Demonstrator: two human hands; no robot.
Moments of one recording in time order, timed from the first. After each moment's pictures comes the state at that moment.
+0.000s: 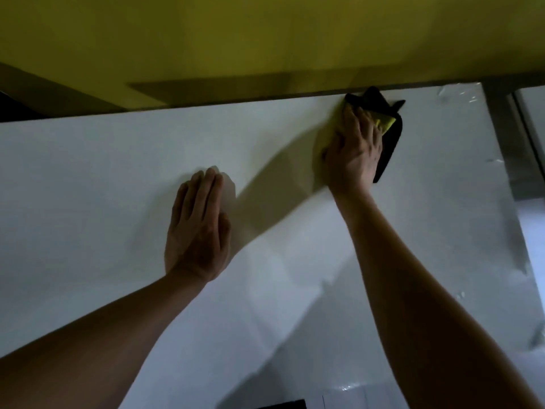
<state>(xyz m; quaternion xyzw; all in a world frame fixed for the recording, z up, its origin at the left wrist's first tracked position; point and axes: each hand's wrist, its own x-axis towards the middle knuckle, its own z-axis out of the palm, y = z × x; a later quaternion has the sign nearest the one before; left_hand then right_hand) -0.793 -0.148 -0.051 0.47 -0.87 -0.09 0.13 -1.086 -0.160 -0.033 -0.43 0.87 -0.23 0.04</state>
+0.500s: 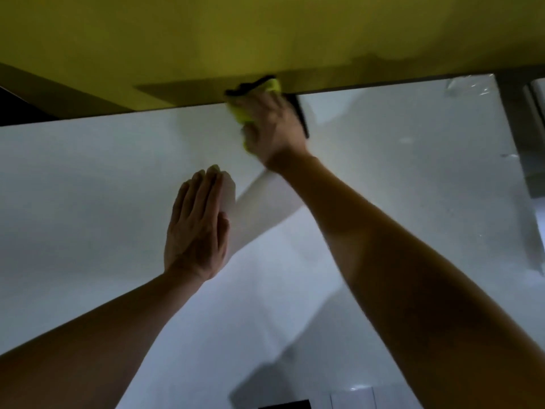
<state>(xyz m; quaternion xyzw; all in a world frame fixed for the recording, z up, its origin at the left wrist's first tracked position) -0.787 -0.150 -0.051 0.46 -0.88 -0.09 0.12 -1.012 -0.236 -0.030 -0.68 0.69 -0.22 0.12</state>
